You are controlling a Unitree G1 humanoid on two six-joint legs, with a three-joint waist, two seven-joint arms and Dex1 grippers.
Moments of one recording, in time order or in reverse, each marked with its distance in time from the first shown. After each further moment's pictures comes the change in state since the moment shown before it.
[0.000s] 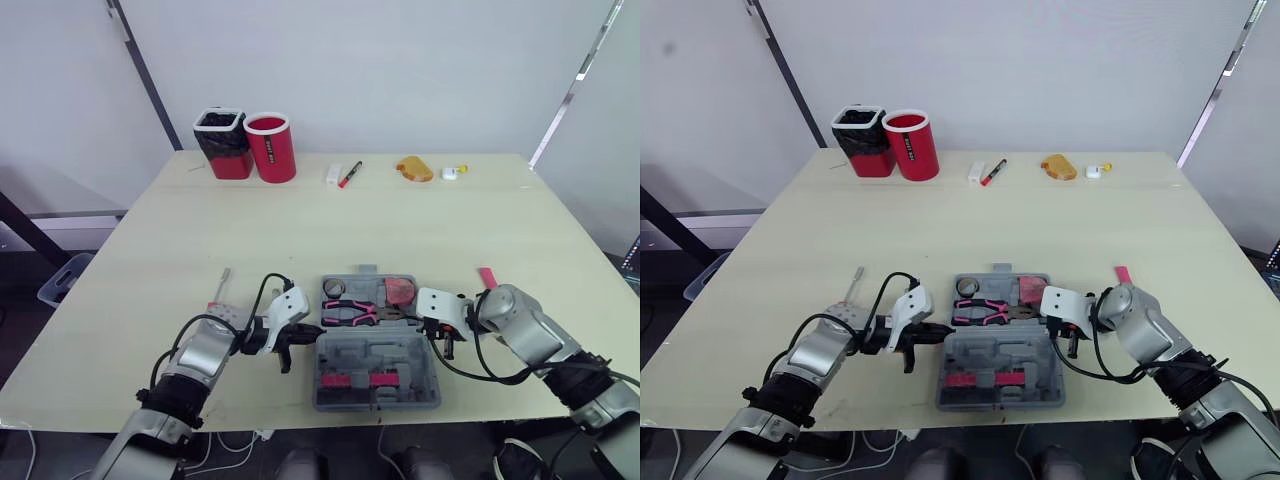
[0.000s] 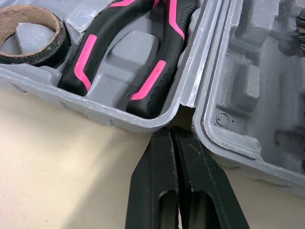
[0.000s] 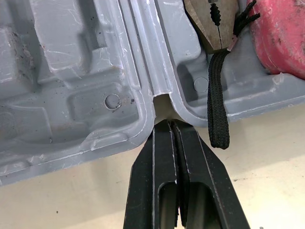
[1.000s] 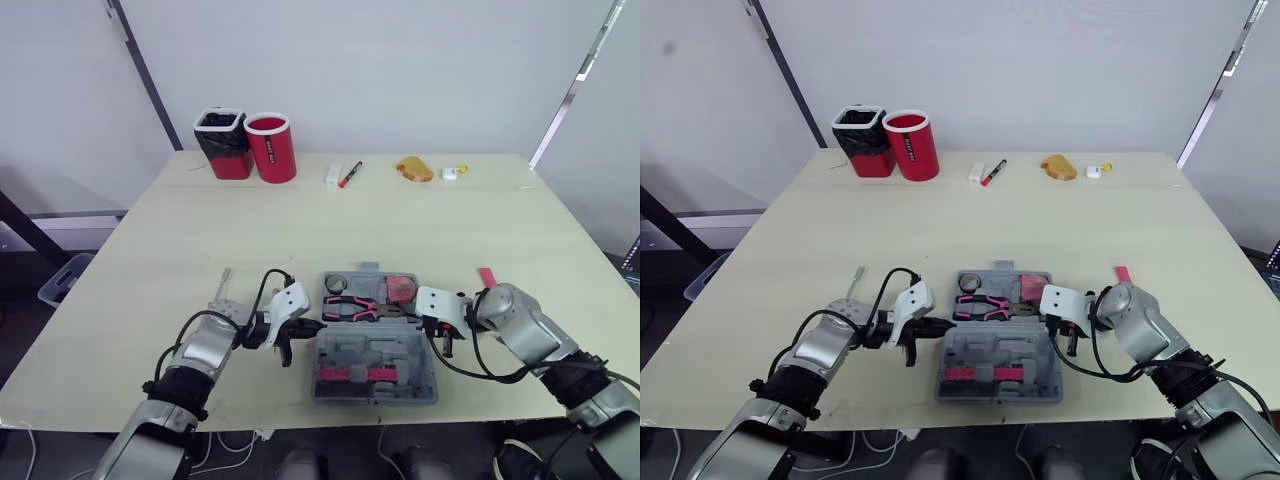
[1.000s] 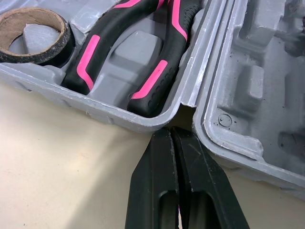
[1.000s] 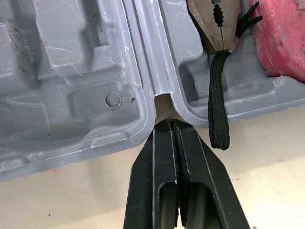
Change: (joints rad) left arm -0.046 -0.021 0.007 0.090 0.022 -0.066 -0.005; right arm -0.003 0.019 -0.016 0.018 -0.021 -0.004 0.003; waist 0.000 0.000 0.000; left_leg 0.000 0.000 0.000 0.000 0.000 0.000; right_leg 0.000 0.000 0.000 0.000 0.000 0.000
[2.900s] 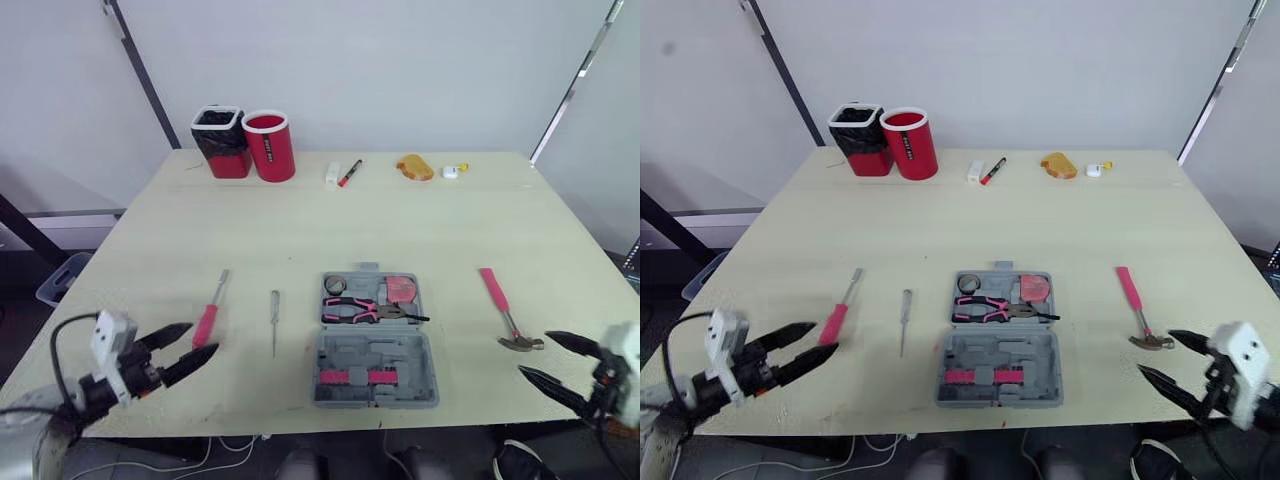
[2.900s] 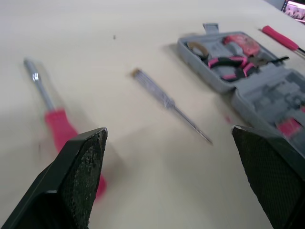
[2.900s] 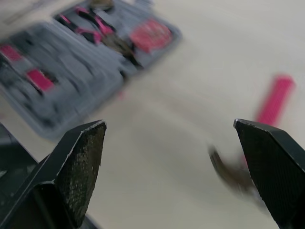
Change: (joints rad) left arm 0.570 0.208 0.660 -0.467 -0.536 0.252 0.103; right arm 0.855 -0.081 -0.903 -0.551 0.664 -0.155 -0.075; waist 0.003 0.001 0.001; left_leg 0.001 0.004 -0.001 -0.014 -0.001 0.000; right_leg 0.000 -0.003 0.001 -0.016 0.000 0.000
